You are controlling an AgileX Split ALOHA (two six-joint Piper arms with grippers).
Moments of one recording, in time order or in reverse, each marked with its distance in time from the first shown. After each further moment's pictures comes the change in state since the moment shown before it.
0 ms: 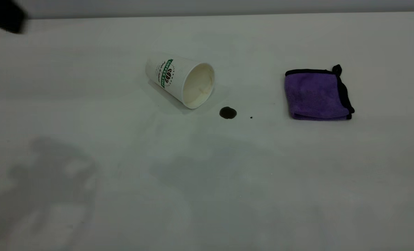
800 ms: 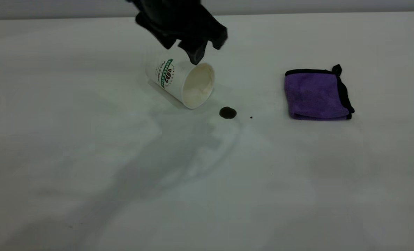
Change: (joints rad) left arm -0.514 0.791 -0.678 0.877 0.042 -0.858; right arm 0.000 0.000 0.000 0.000 0.000 0.000
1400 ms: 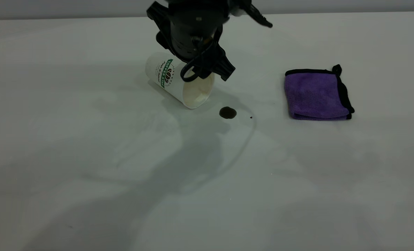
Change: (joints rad) left arm -0.065 0.243 -0.081 0.616 0.000 -0.532; right arm 0.000 0.000 0.000 0.000 0.000 0.000
